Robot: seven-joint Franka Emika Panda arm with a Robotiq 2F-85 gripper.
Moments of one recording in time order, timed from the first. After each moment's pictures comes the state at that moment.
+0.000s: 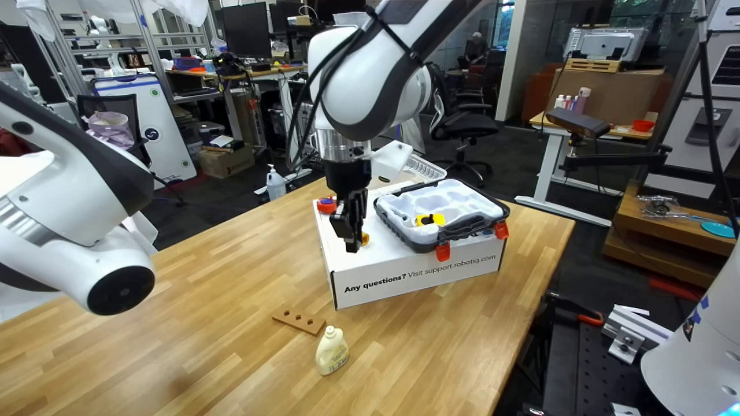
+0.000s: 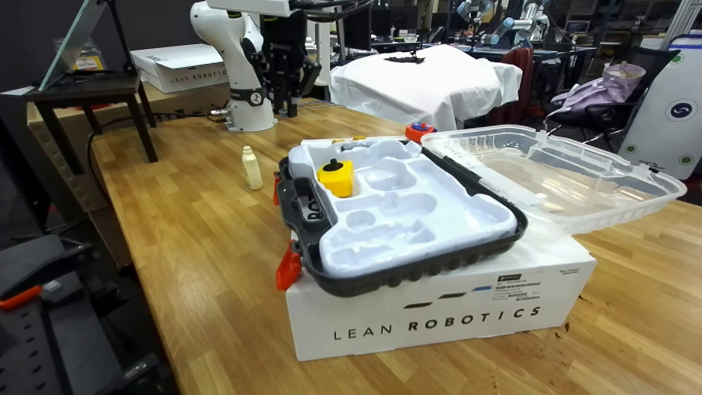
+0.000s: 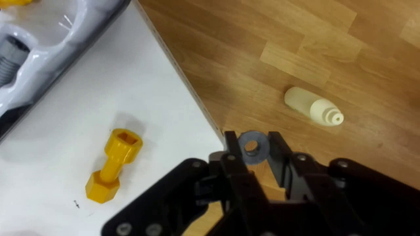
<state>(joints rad) 0.02 0.24 0.11 -2.14 0.06 2.33 -0.23</state>
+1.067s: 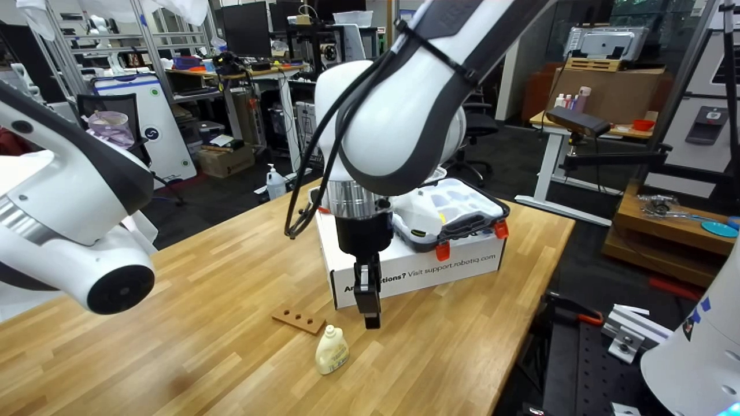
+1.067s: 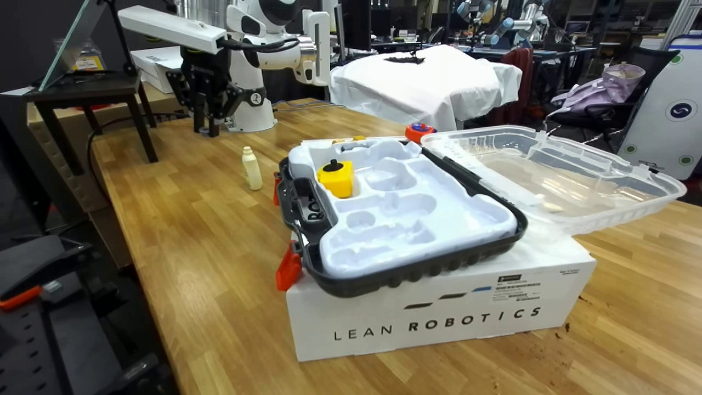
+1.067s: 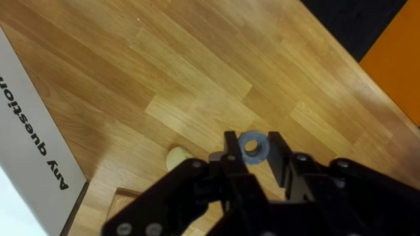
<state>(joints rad) 0.11 0.16 0.22 -2.36 0.25 2.40 -0.42</state>
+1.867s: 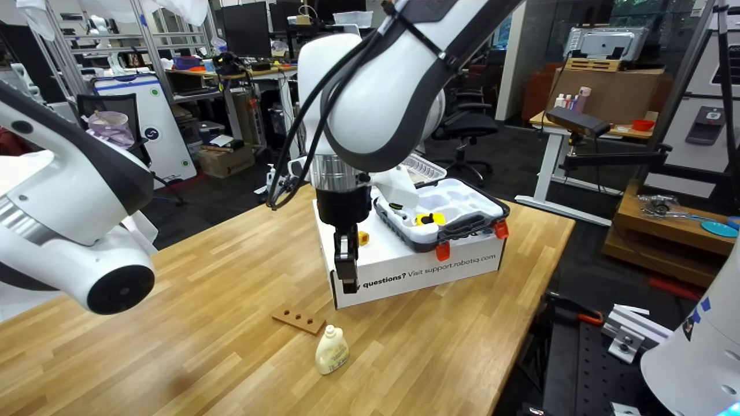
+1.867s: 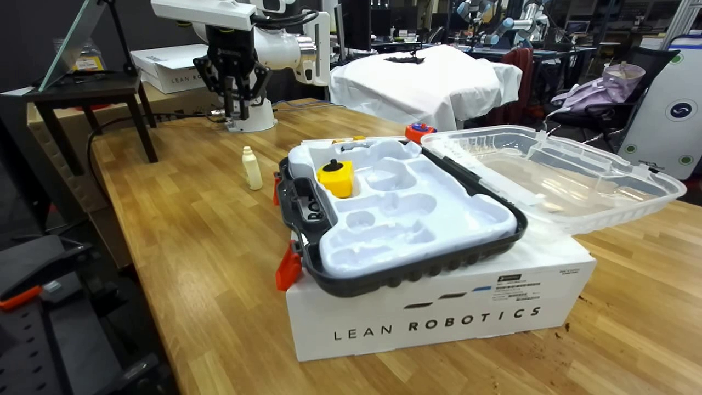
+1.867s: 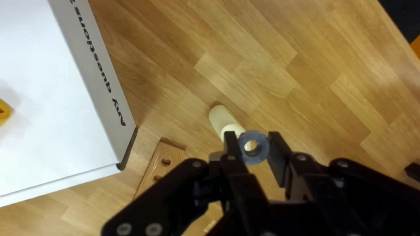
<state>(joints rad) 0.11 0.18 0.18 -2.26 0.12 2.40 -0.43</state>
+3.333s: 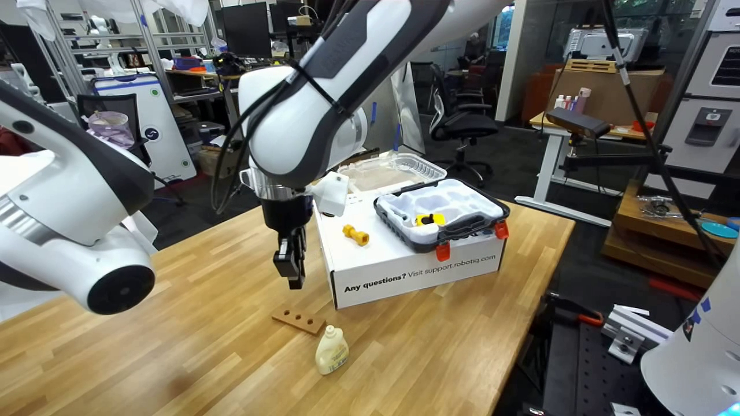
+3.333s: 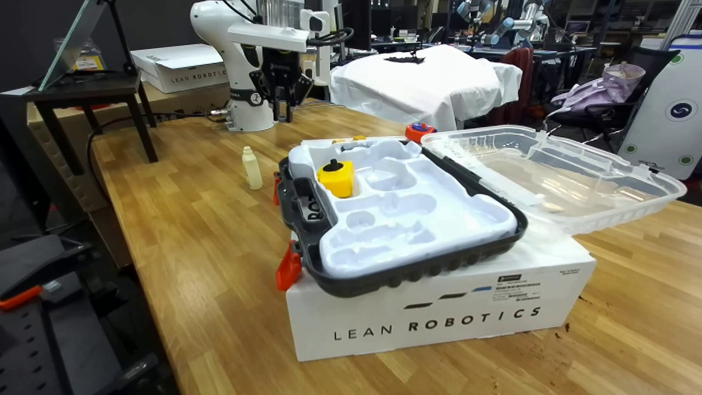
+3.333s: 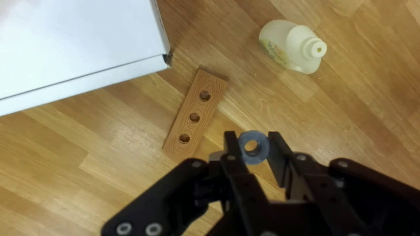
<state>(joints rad) 0.11 0.51 0.17 -1.85 0.03 2.35 -0.38</state>
